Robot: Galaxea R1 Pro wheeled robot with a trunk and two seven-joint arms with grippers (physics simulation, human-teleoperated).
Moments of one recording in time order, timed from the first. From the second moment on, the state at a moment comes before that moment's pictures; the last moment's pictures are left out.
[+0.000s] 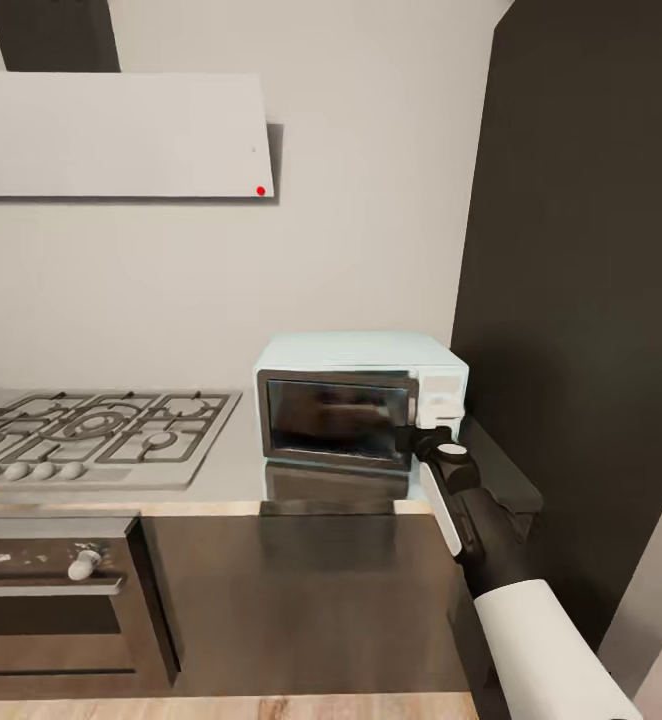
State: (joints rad) left arm 0.00 -0.01 0.01 -0.03 0.25 -0.04 0.01; right arm -0.72 0.11 0.12 -1.19 -0.04 0.60 -0.21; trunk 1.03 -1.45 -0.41
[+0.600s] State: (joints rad) left arm 0.00 -0.01 0.01 -0.03 0.25 -0.05 0.01; right arm -0.72 0.11 0.18 -1.19 0.00 0.60 -0.21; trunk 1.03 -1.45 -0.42
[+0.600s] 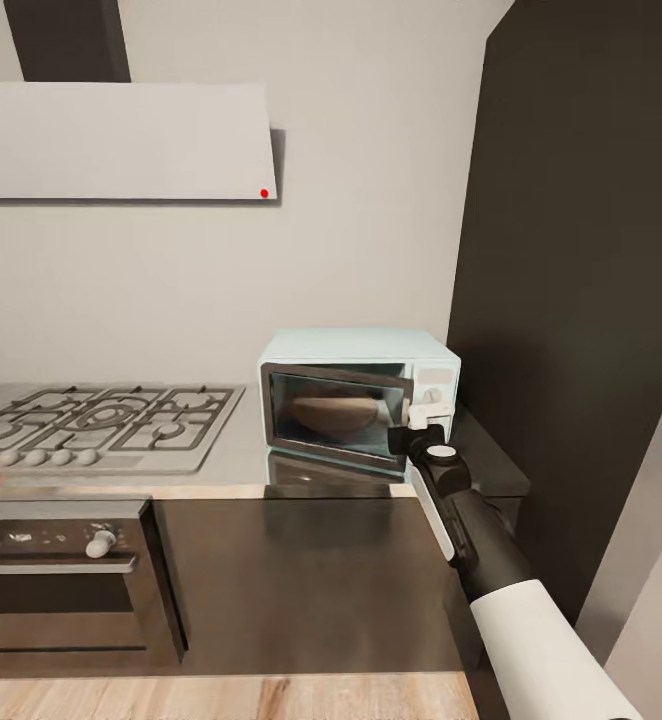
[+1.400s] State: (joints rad) left arm 0.00 -0.01 0.01 -0.03 0.25 -0.05 0.01; right arm -0.72 0.11 0.16 -1.19 0.00 0.60 -0.21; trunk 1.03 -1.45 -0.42
